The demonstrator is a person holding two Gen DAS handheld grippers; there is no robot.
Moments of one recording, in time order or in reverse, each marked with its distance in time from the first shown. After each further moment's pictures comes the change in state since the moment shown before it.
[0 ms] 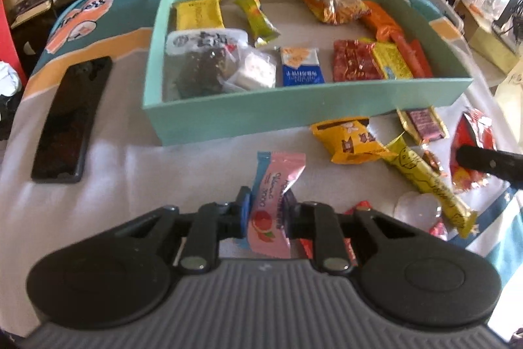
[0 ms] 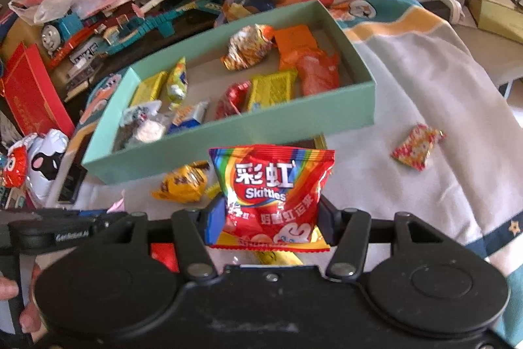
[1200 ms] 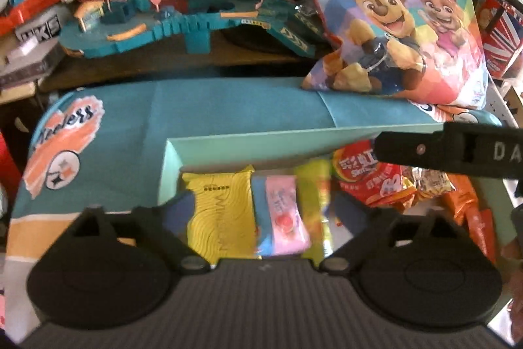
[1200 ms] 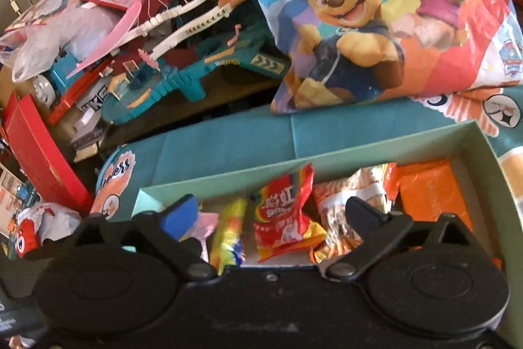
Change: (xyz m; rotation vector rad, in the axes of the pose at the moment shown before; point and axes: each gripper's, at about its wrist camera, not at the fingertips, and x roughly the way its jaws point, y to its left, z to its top) left arm 0.091 0.036 0.199 -0.052 -0.153 0.083; right arm 0.169 0.083 0.199 -0.016 -0.001 0.133
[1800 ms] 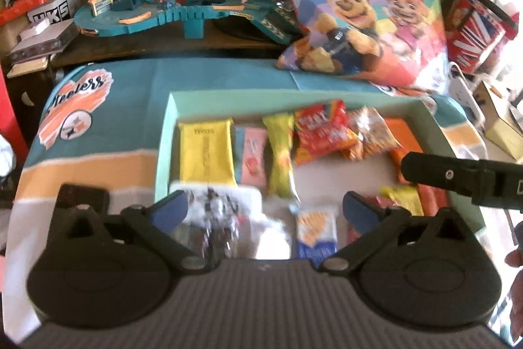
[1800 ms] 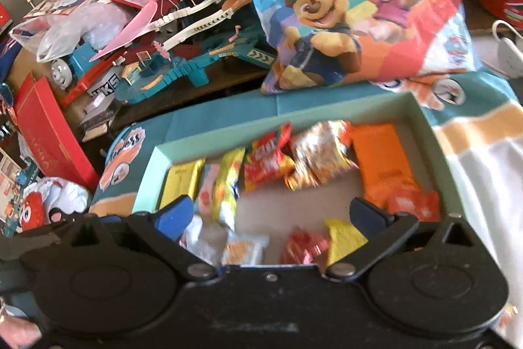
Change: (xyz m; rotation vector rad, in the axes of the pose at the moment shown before) left arm -0.081 -0.012 -0.052 -0.026 0.018 -0.070; right arm -0.097 -0.010 -0.054 -0.028 -0.014 -0.041
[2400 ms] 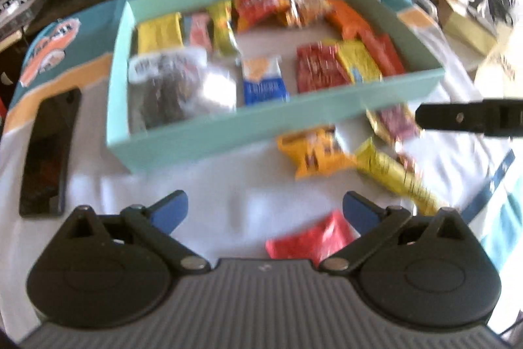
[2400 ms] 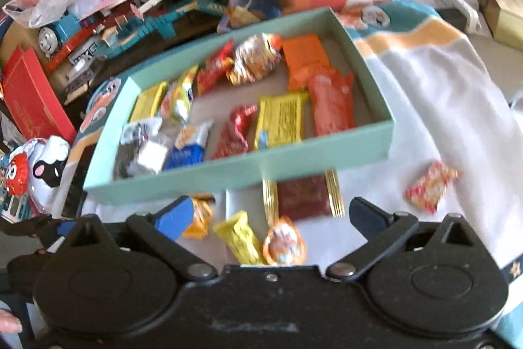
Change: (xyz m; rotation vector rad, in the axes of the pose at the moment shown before) left arm -0.028 -0.026 -0.126 0.187 0.166 -0.065; right arm -0.064 -0.045 -0.112 0.048 0.067 -0.089
